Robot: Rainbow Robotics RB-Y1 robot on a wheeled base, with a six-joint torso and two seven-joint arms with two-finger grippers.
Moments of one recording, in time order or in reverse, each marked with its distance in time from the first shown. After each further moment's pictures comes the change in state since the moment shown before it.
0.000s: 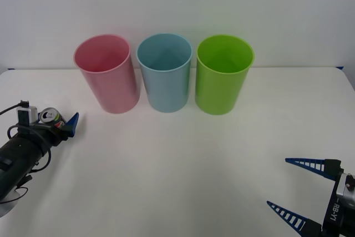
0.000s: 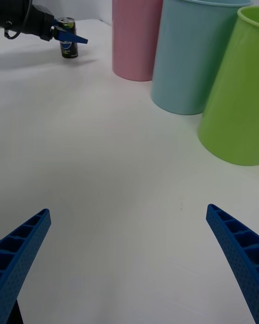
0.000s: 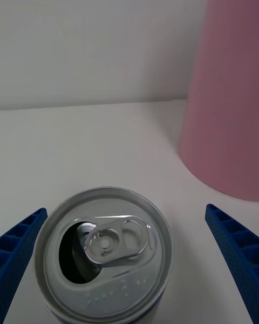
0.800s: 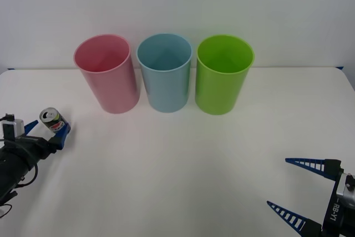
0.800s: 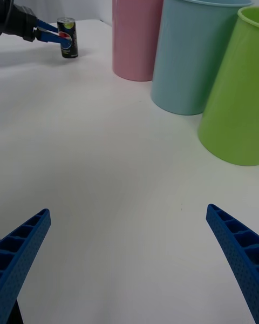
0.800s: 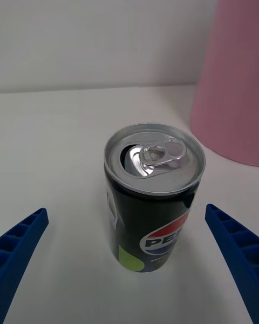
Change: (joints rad) right arm 0.000 0.000 0.000 0.000 0.000 0.000 0.000; left arm 0.091 0.012 0.063 -0.015 0.006 -0.082 -0.005
